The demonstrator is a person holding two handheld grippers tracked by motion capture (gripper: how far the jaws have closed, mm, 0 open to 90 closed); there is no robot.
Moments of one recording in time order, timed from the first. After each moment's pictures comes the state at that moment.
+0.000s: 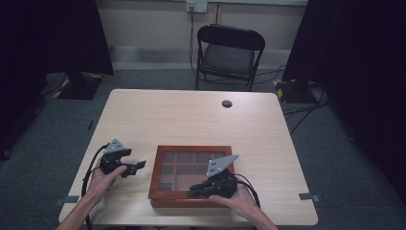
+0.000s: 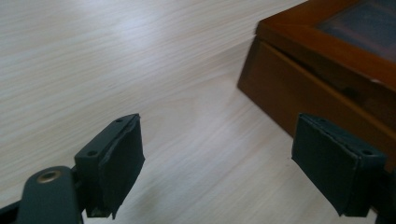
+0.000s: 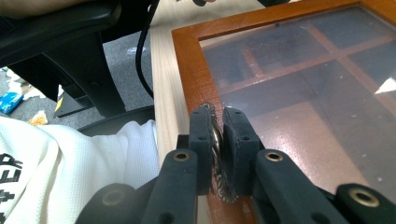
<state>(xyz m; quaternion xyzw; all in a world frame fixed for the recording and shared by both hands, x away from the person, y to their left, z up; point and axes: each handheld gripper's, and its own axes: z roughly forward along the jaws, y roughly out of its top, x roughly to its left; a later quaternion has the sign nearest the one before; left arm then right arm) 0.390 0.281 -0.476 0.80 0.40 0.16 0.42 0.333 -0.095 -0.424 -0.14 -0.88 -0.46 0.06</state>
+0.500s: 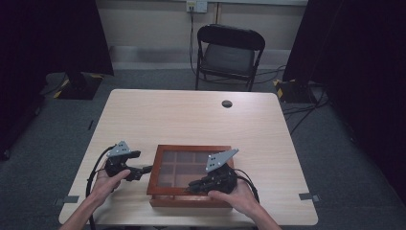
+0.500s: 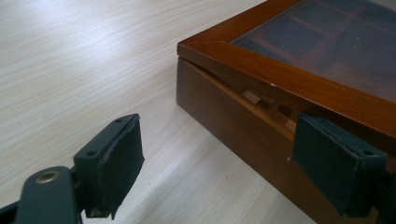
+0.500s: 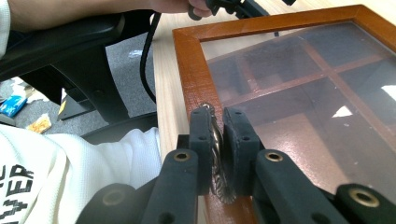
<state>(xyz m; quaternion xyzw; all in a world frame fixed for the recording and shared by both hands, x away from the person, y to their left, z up) 0.379 0.262 -0.465 0.81 0.34 0.13 0.45 0.338 -0.092 -0.408 -0.14 -0.88 -0.46 0.07</state>
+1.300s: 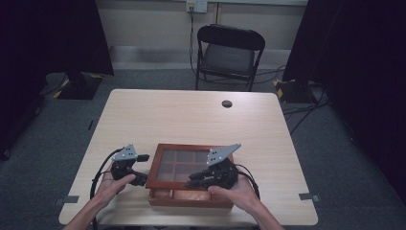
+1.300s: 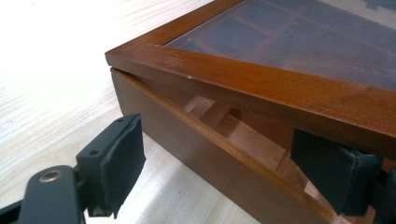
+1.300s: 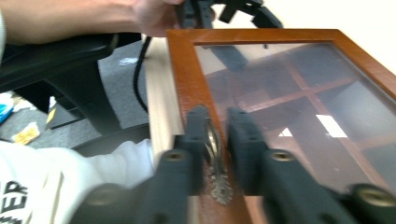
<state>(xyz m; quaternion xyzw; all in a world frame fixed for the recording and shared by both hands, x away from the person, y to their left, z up) 0.372 0.243 -0.464 0.83 0.29 0.09 0.47 0.342 -0.093 -0.390 -0.15 -0.87 -0.46 0.05</state>
